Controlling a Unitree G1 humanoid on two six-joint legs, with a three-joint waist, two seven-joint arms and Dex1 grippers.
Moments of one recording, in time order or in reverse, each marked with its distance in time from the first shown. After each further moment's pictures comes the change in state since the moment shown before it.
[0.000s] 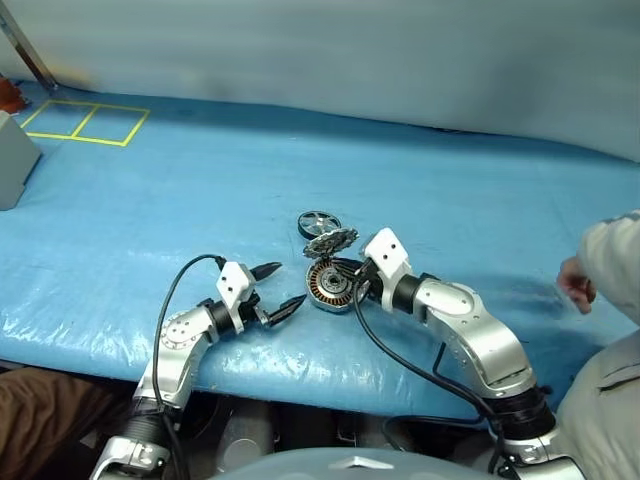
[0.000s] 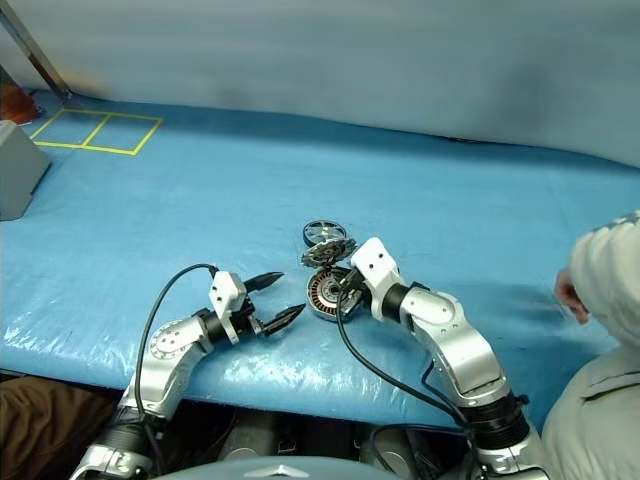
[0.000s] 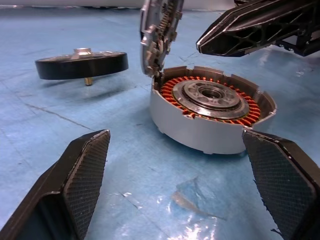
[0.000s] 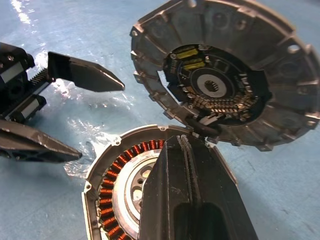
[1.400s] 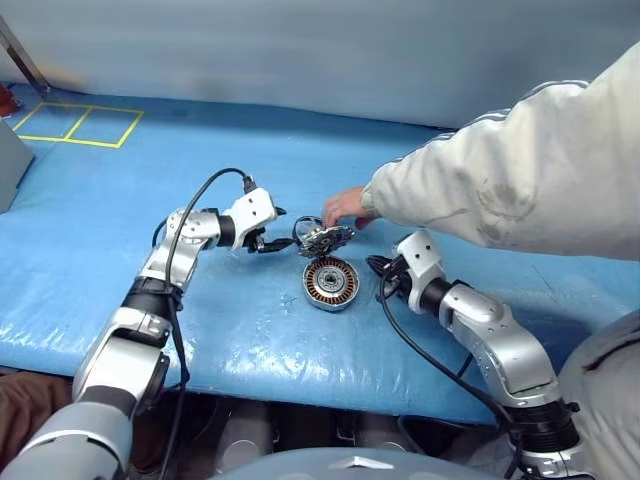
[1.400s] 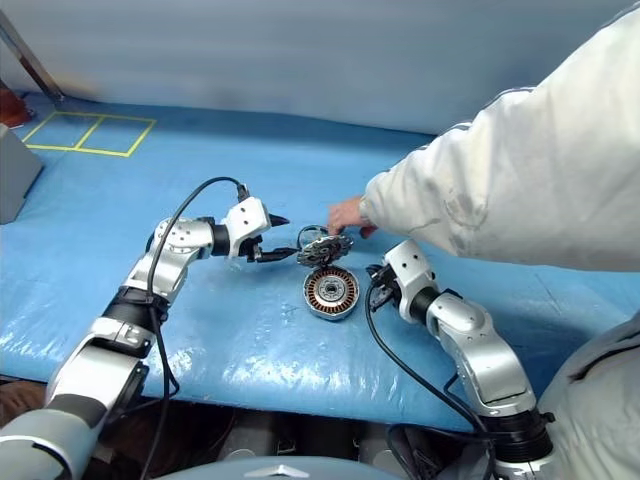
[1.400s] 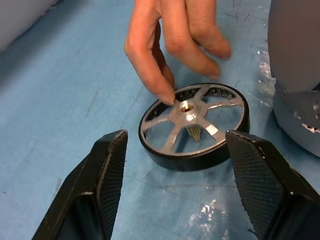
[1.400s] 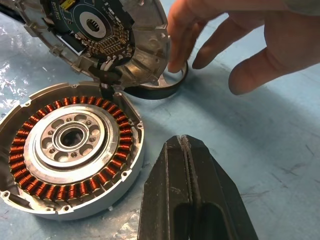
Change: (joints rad) left arm -0.551 0.103 -0.086 0.396 0.261 0.022 -0.135; right arm 0.083 -0.037 -0.111 0.000 0.003 -0.011 -0.087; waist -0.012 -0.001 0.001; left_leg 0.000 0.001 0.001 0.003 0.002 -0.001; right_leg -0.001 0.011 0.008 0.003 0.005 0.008
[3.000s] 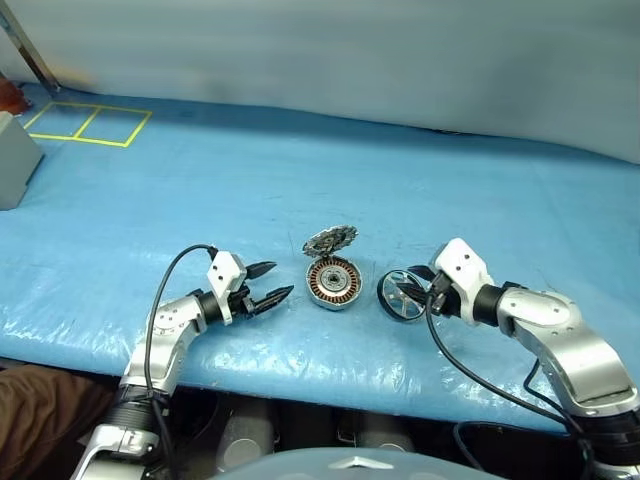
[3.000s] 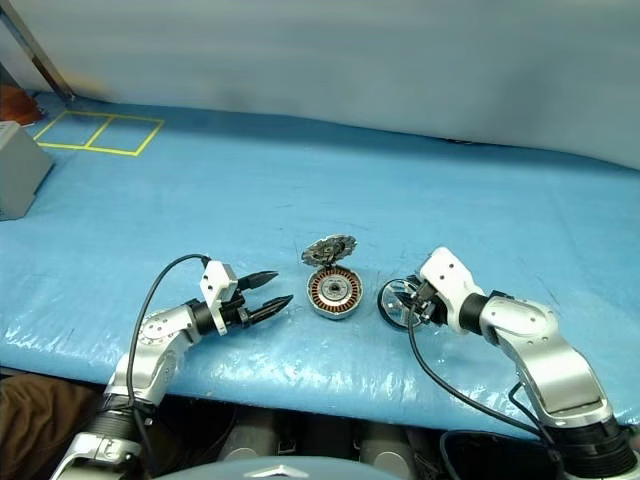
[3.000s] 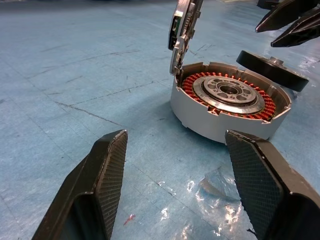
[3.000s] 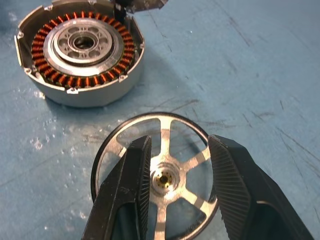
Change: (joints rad) left arm 0.529 -0.073 0.122 -0.394 -0.286 0.082 0.065; right arm 0.108 -0.344 -0.106 -0.057 0.063 0.012 0.243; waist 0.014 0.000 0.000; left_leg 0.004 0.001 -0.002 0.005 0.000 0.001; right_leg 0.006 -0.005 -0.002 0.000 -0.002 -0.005
